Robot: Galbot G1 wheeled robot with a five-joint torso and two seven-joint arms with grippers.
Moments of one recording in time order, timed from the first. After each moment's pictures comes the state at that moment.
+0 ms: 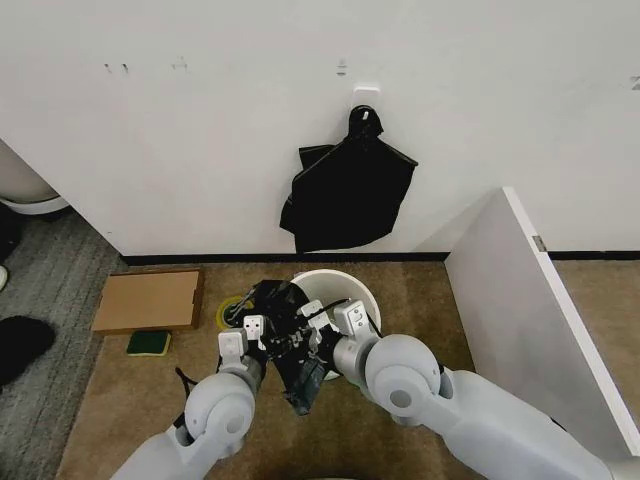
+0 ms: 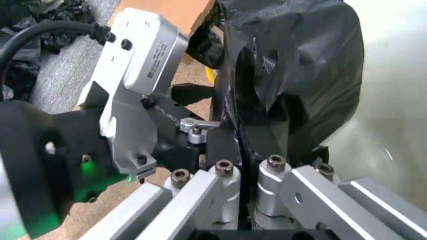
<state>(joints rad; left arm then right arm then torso) 1.02 -1.04 -0.02 -2.04 -0.99 0.54 -0.73 -0.56 1.01 -0.41 2.11 1.20 -0.73 0.58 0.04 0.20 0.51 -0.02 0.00</state>
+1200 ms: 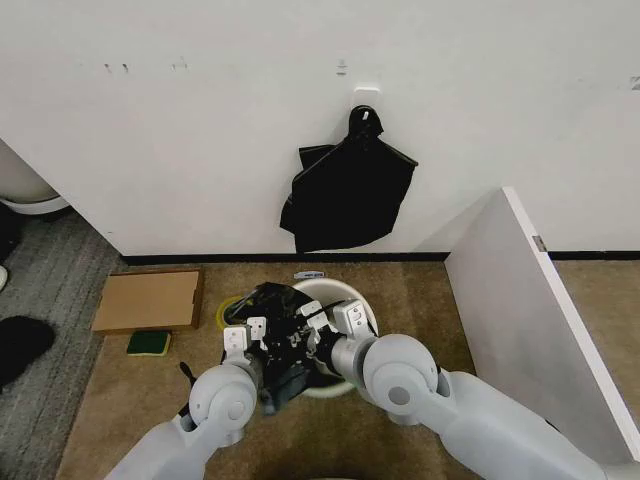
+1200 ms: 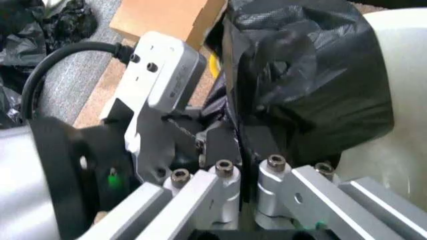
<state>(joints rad) 0.99 -1.03 0.00 -2.01 -1.05 0.59 -0.77 -0.58 1.03 -0.40 2.10 1.25 -0.73 0.61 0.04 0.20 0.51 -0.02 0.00</state>
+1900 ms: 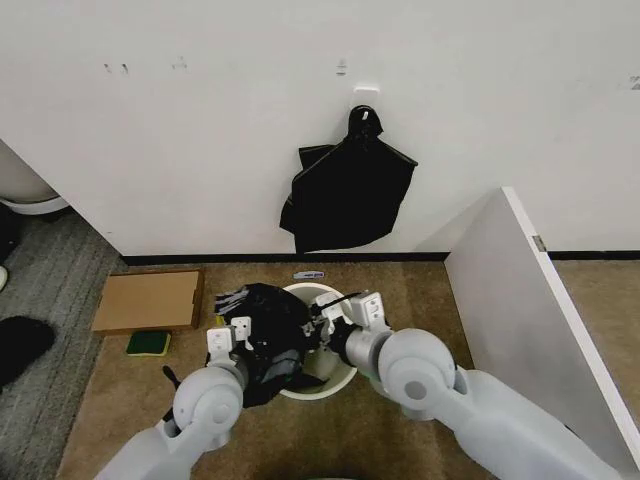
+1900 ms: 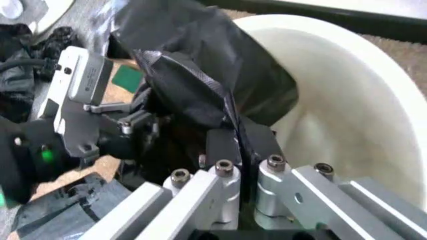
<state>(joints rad) 1.06 -1.00 -0.11 -2.05 -1.05 0.55 -0.78 -0.63 0.97 -0.28 2.16 1.26 -0.72 0.61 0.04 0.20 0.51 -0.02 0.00</state>
